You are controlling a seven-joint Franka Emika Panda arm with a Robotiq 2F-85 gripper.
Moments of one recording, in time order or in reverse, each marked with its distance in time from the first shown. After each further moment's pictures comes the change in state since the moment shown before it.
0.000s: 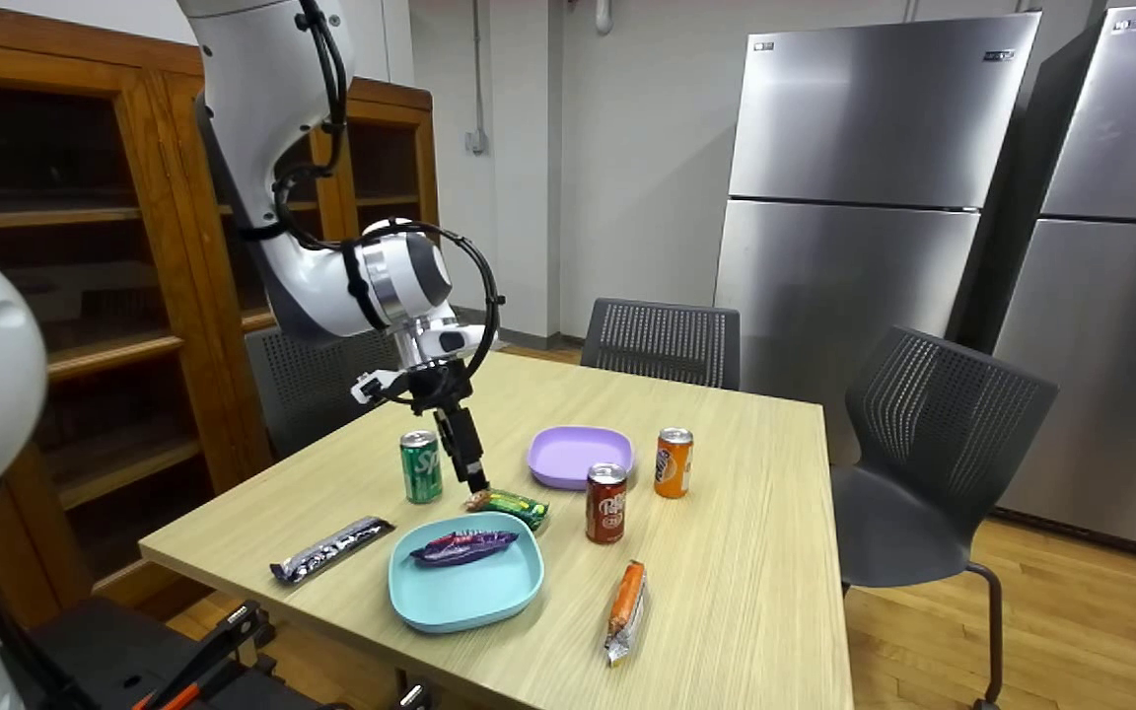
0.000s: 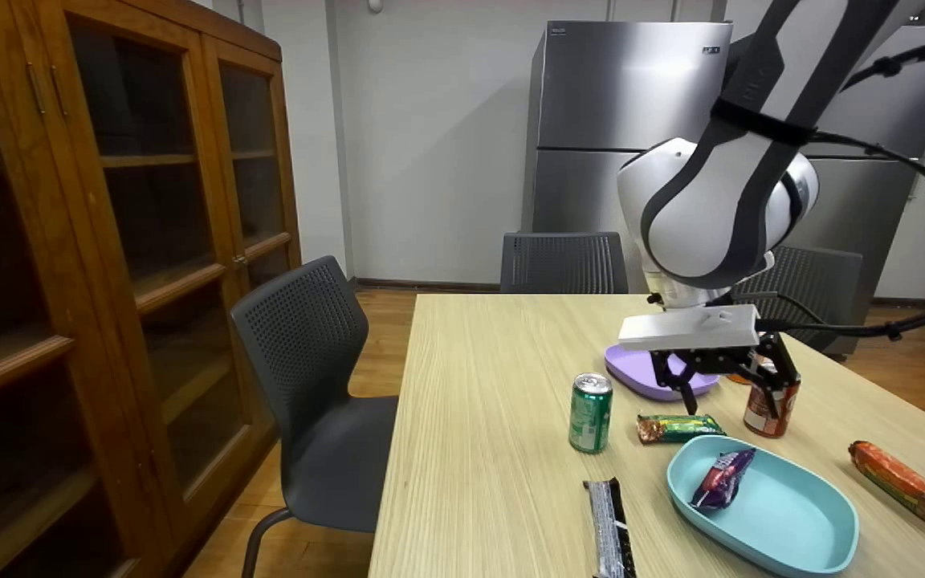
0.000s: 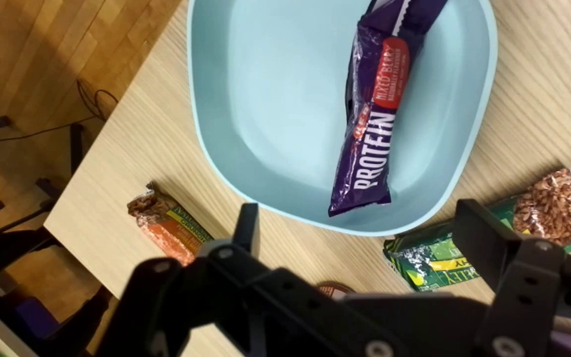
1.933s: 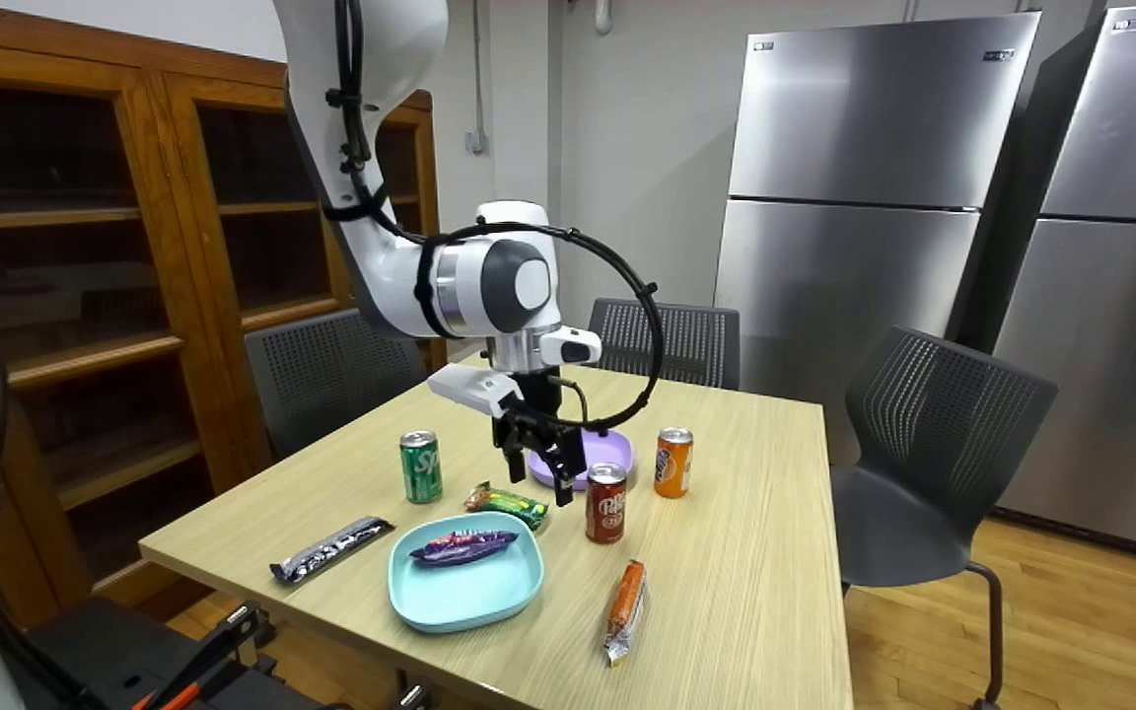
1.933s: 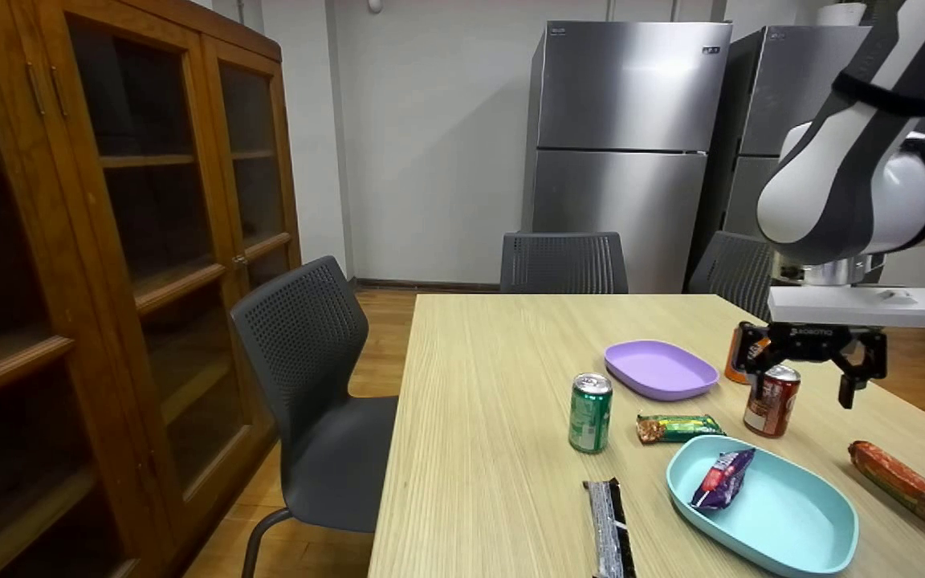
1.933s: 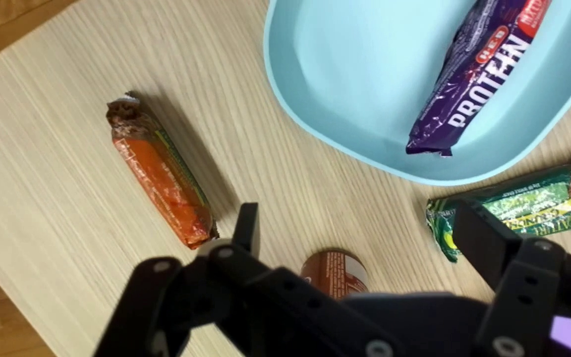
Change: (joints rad) arm -0.328 -0.088 0.032 -0.117 0.272 0.271 -0.830
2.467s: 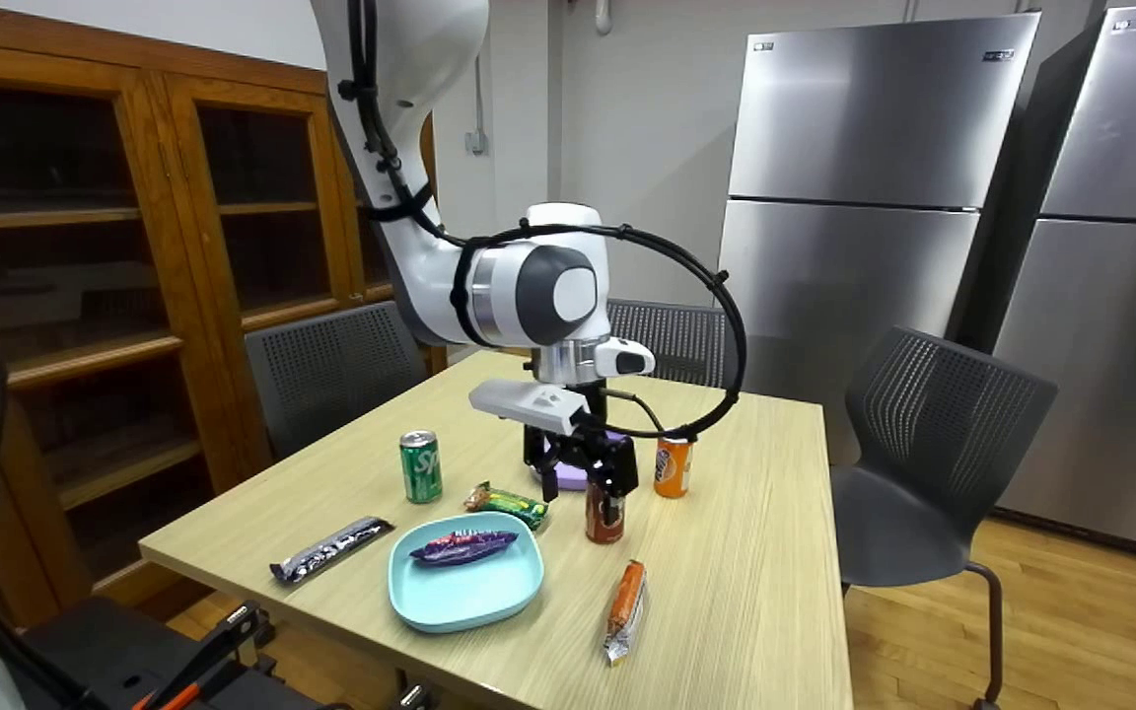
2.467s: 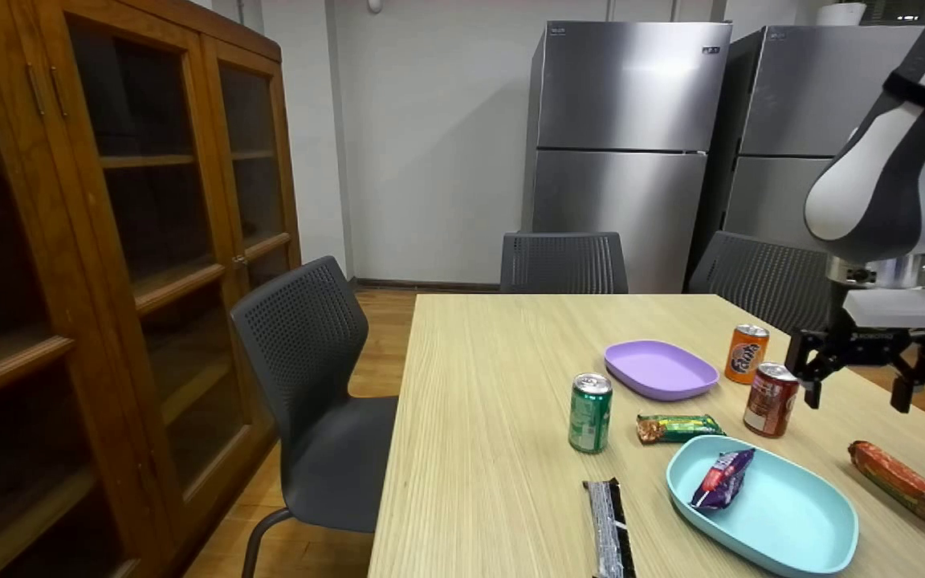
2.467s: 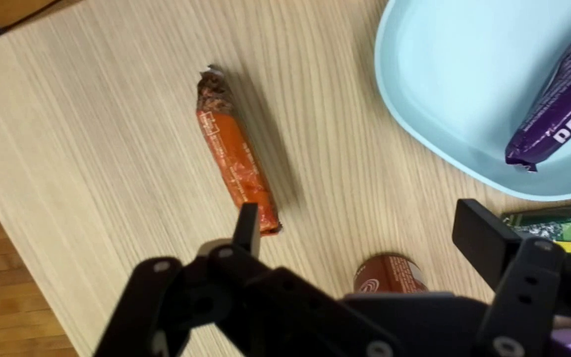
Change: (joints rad) arm -0.097 -0.005 -0.026 -0.007 0.038 0.003 -0.283
